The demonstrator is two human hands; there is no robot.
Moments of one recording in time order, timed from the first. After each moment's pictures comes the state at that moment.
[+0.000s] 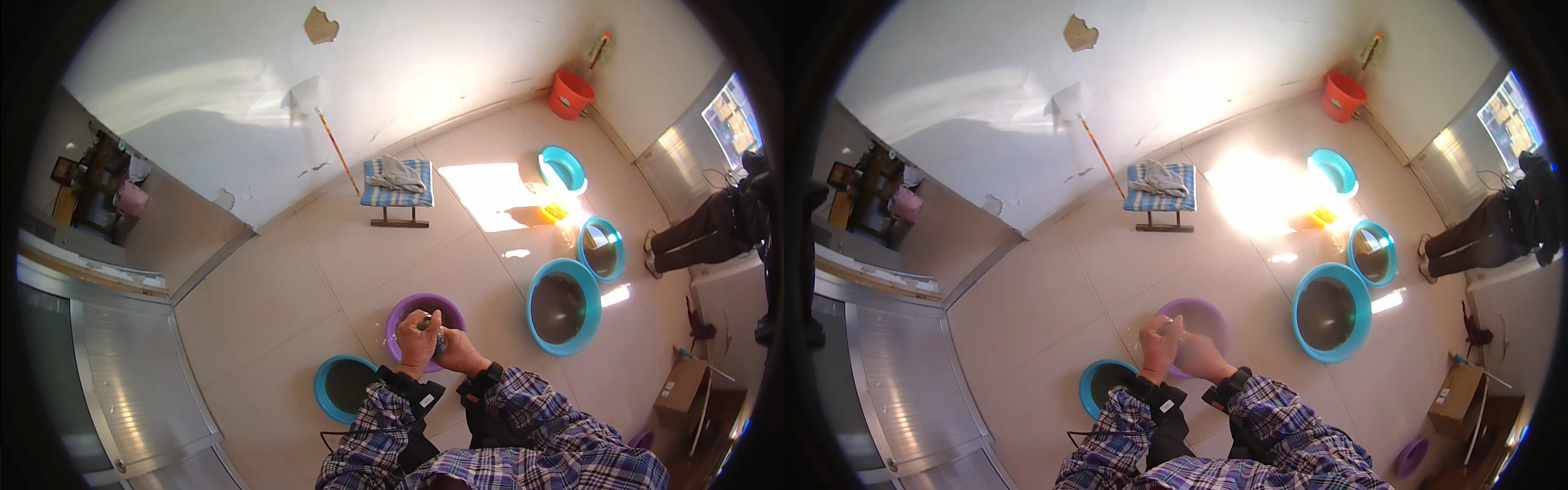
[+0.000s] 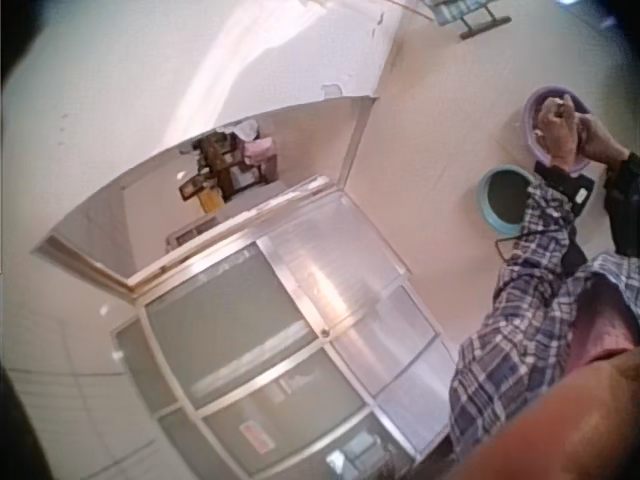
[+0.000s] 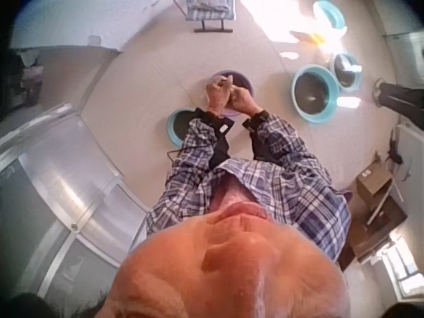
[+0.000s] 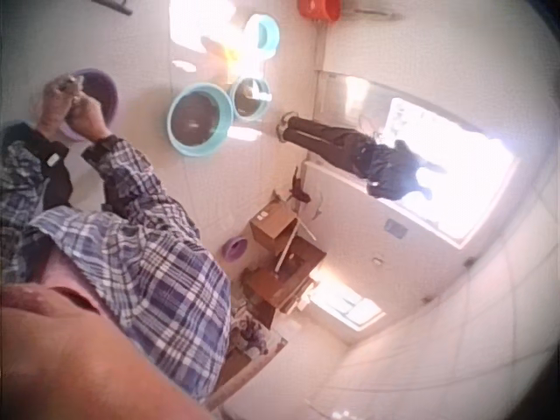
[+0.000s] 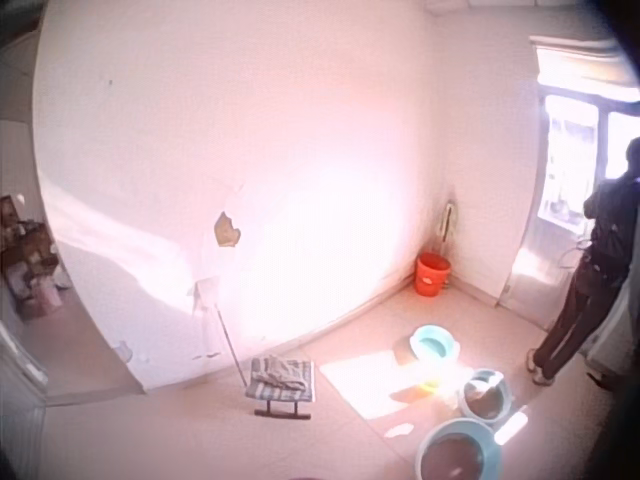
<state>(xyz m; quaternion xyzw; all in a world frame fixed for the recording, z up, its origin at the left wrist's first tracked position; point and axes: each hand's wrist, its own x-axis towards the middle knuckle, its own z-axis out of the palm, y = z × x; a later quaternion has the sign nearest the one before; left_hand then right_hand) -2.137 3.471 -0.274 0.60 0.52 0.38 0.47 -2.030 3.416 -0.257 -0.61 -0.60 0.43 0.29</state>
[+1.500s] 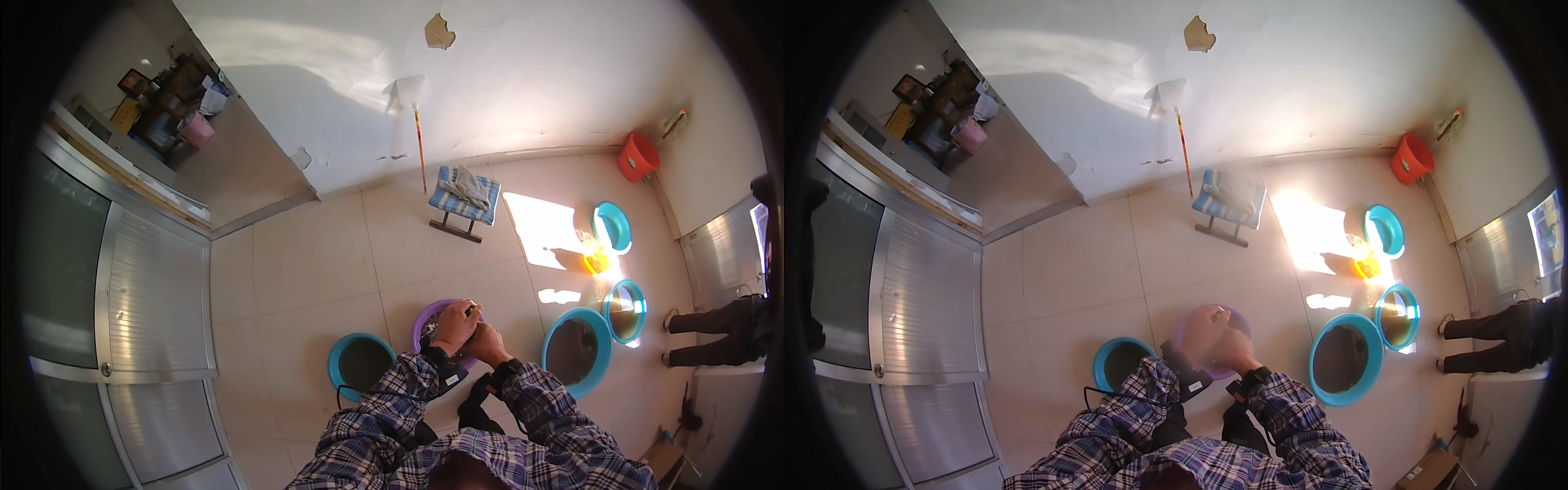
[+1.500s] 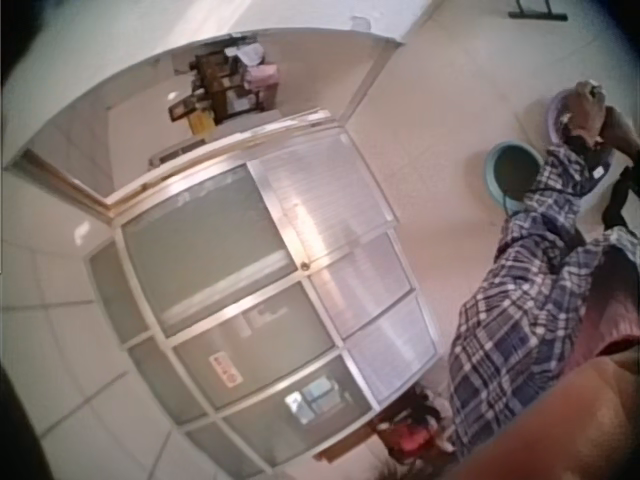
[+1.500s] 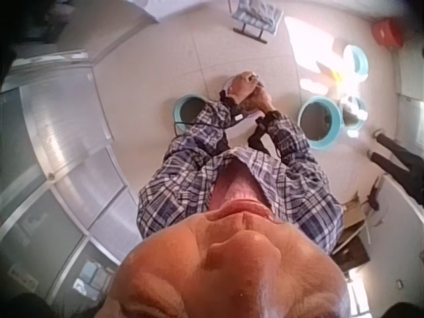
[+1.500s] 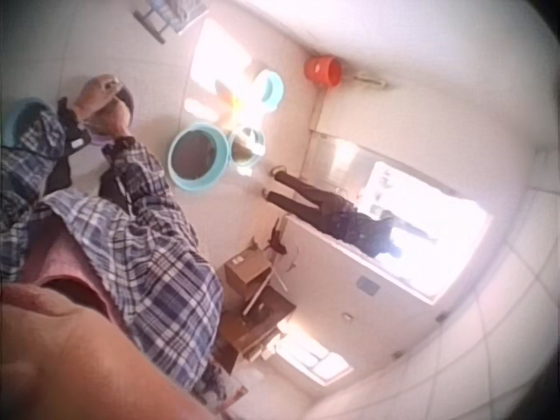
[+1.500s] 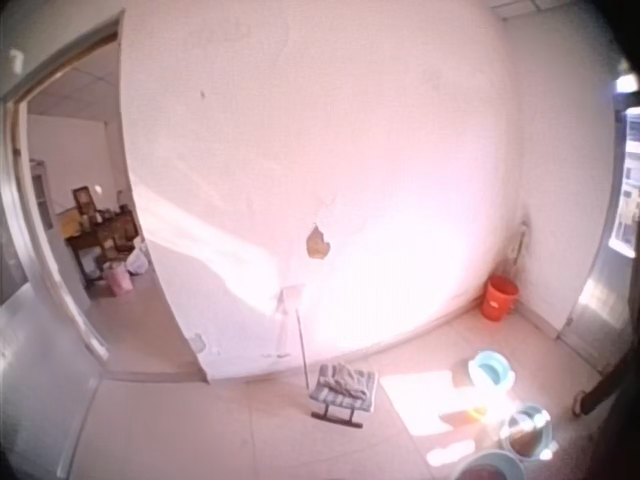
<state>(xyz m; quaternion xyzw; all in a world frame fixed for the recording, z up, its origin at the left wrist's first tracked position) -2.149 3.466 -0.228 0.68 0.54 0.29 0.40 -2.046 3.425 -0.203 -0.67 -0.62 0.40 0.07</state>
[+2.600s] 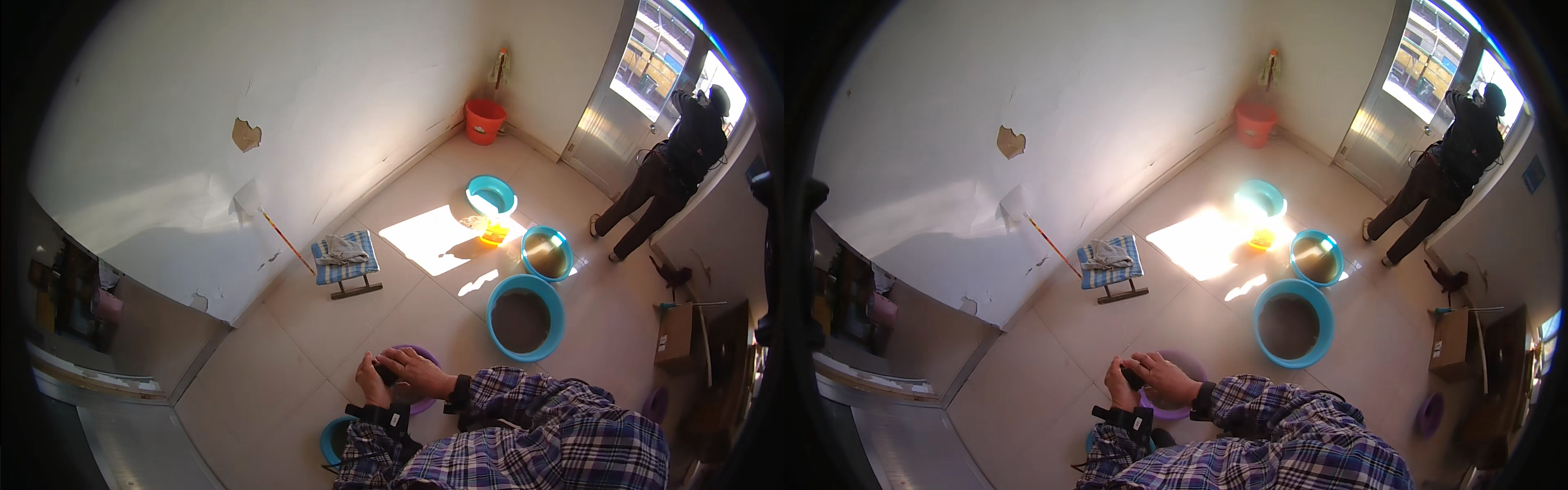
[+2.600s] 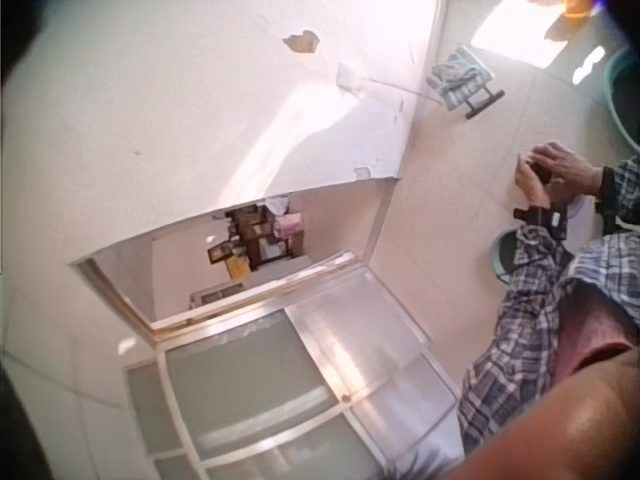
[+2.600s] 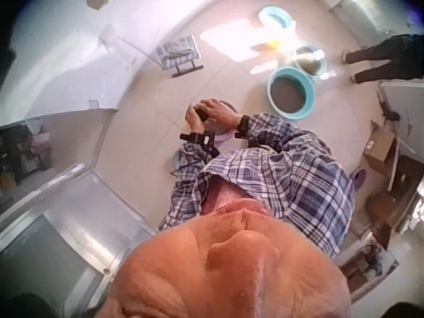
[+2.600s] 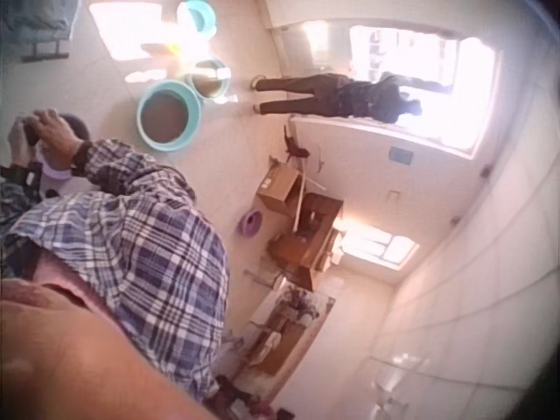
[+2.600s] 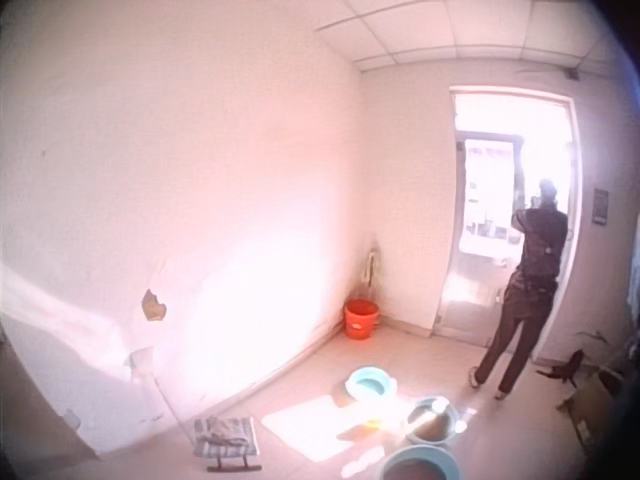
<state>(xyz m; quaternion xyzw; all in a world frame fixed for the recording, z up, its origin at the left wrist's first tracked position) -2.121 3.455 -0.209 0.16 0.54 0.41 0.72 -2.008 3.395 -0.183 -0.57 -0.76 0.17 0.27</state>
